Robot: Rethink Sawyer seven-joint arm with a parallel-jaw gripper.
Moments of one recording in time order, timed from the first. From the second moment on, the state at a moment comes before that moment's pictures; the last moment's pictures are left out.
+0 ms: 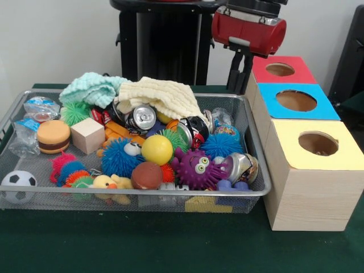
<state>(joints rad) 0.16 -0.66 -0.37 1.66 0.33 0.37 2.06</state>
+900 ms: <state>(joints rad) -0.07 -0.72 -0.20 1.73 0.07 0.29 2.06</state>
